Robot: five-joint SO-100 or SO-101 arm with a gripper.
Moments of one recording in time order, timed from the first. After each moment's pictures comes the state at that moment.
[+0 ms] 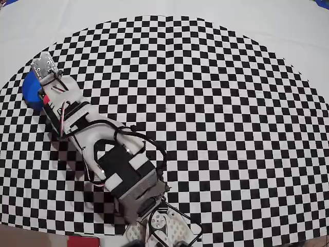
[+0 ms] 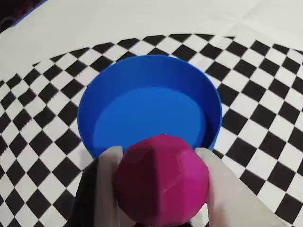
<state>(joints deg) -39.4 85.9 115.2 -0.9 -88.8</state>
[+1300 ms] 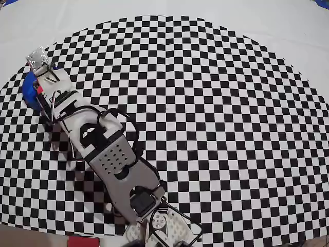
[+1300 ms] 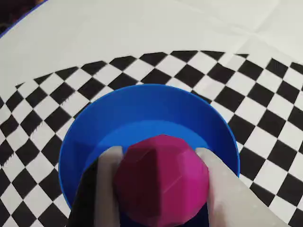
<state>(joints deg) -39.3 62.8 90.6 -0.9 -88.8</state>
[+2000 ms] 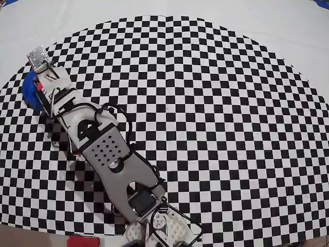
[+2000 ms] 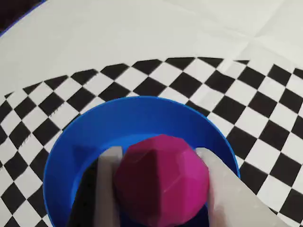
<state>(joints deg) -38.7 54.5 81.3 -0.9 -88.8</state>
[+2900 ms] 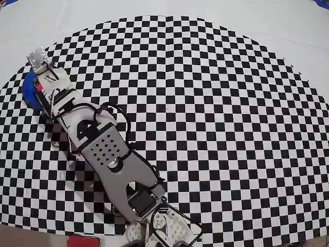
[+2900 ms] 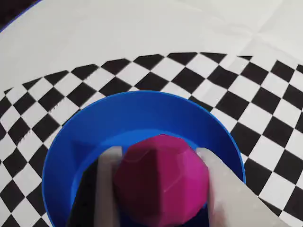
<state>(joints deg) -38.9 53.4 80.7 -0.8 -88.8</state>
